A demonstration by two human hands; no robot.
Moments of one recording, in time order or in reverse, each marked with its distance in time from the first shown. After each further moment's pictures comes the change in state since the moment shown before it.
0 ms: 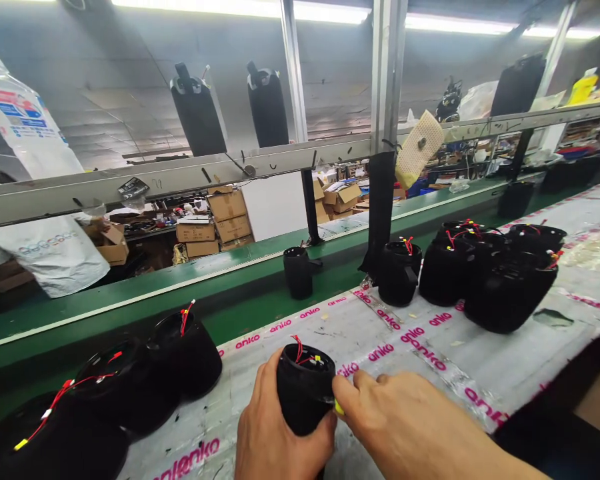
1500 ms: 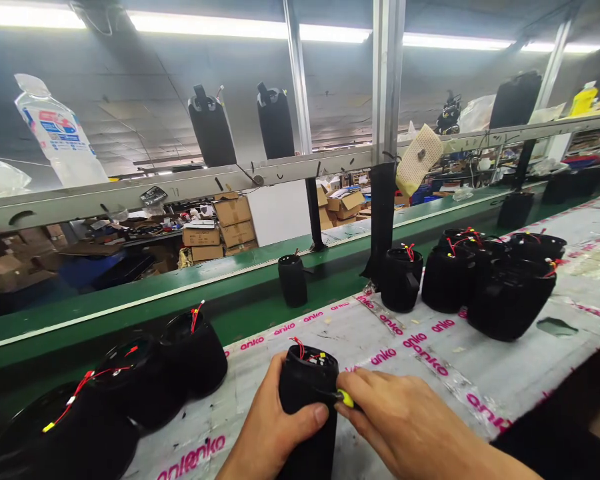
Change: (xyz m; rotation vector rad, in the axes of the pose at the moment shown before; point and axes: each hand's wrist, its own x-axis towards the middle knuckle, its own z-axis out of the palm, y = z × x) left_hand 0.020 -0.027 -0.015 -0.660 -0.530 0.016; right_hand -0.016 0.004 0.020 0.332 -0.137 0.134
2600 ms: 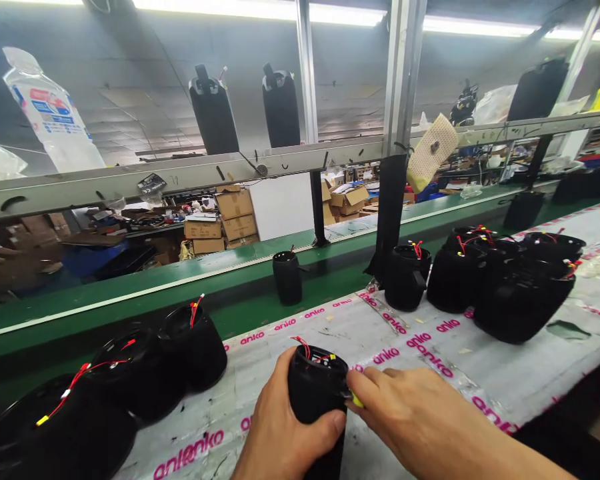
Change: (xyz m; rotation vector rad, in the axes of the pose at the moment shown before) left_hand -0.002 0.011 0.018 0.275 0.174 -0.008; right_hand -0.004 0.015 0.003 -0.272 -0.029 -0.126
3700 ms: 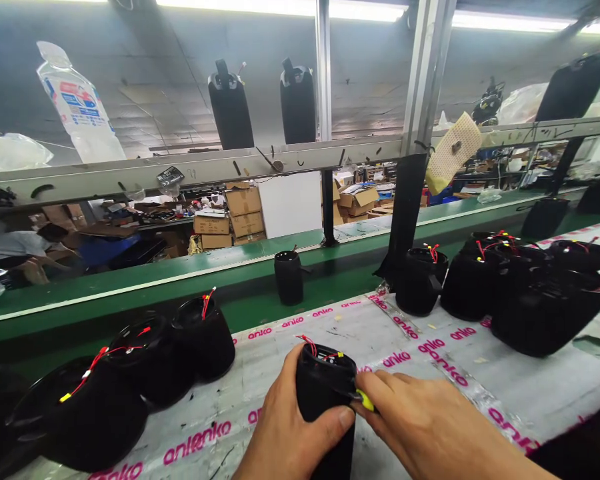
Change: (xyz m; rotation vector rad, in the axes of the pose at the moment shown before) left_hand -0.009 0.001 -0.003 -0.052 -0.018 -0.072; right_hand 0.003 -0.003 -0.006 0.068 0.089 0.005
